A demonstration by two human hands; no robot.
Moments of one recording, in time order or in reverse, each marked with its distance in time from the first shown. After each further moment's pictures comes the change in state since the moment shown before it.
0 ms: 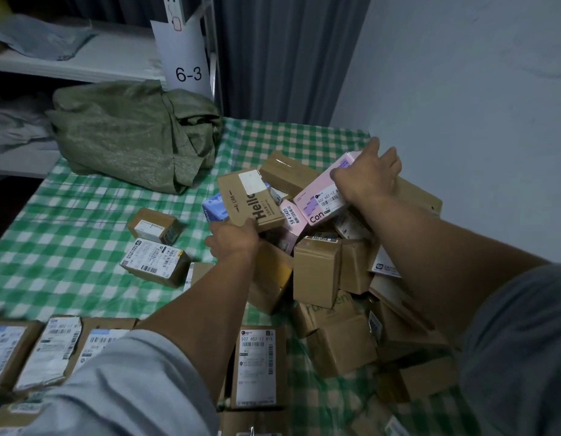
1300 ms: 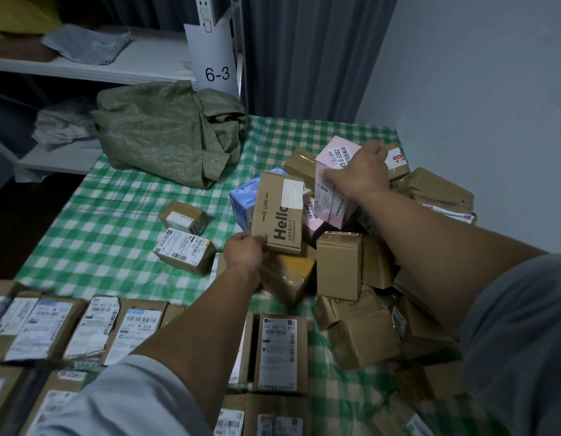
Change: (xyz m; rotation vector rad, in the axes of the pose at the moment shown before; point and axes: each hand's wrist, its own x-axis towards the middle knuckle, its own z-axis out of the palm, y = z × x) left_hand -0.009 -0.041 -0.034 -0.525 -0.245 -0.102; right_hand -0.021 -0.023 0.020 0.129 -0.142 -0.115
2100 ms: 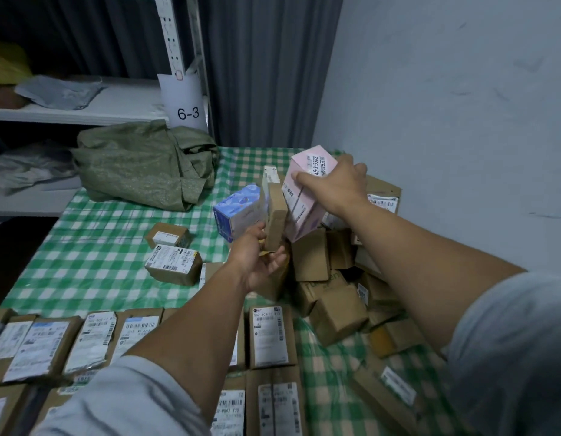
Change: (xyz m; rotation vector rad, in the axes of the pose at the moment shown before) left_hand -0.109 0.021 -0.022 -0.080 -0.484 -0.162; right_hand -0.114 -0.010 -0.068 0.096 0.105 0.057
